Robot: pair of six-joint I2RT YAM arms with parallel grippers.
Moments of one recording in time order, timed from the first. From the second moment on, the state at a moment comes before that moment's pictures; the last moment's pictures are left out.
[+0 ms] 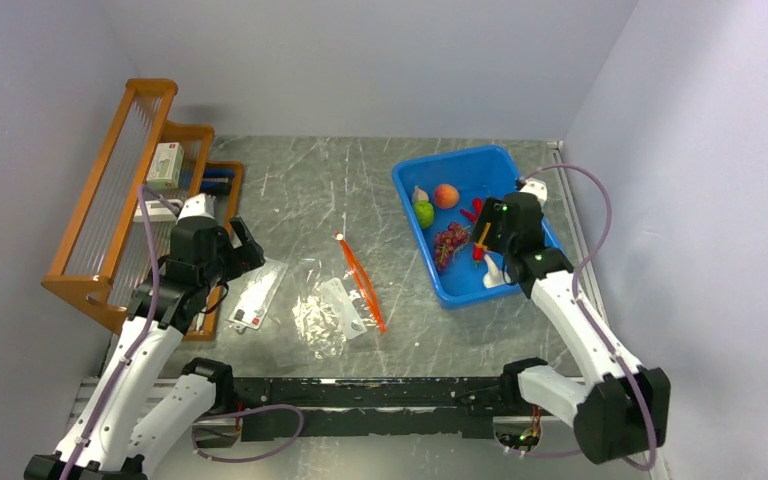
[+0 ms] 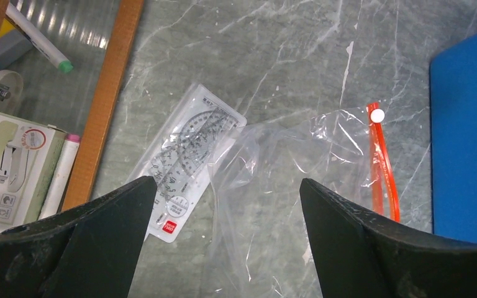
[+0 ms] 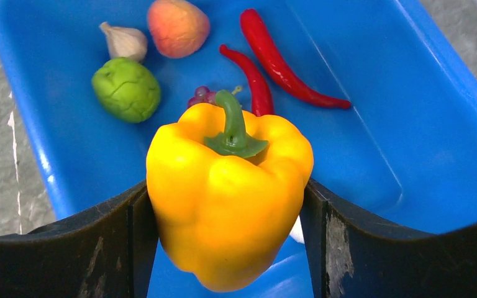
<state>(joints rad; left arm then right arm) -0.25 0.76 0.81 -0.70 -0.21 -0.56 0.28 1.04 0.79 -0.35 0.32 0.39</state>
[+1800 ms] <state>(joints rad) -0.25 0.69 0.76 -0.65 -0.17 -0.53 0.09 0.72 0.76 -0.26 -0.09 0.22</state>
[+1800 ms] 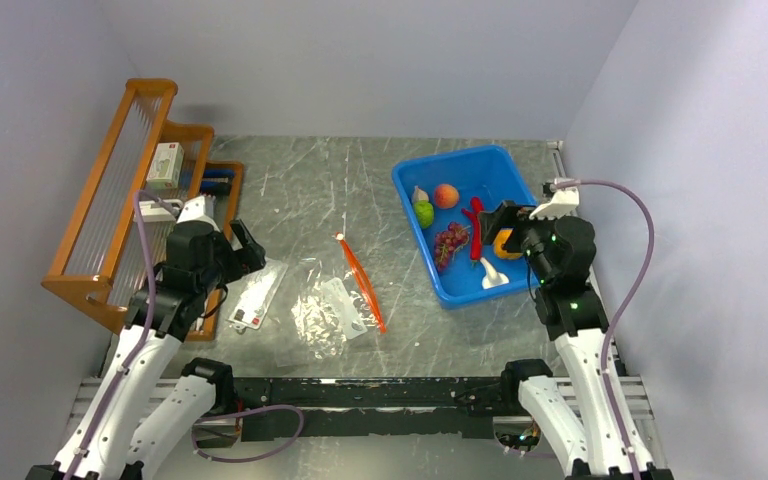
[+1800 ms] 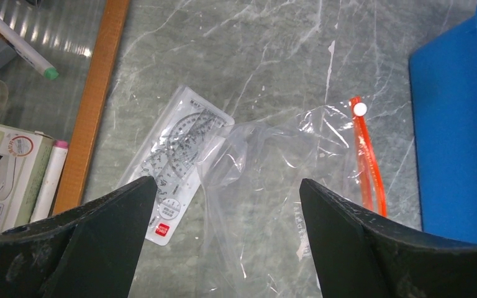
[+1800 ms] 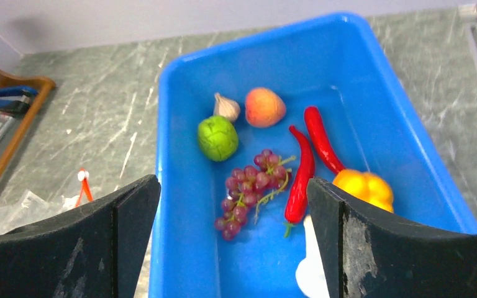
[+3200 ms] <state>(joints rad) -0.22 0.98 1.33 -0.84 -0.34 -0.46 0.09 0.78 1.20 -0.46 0.07 0.17</state>
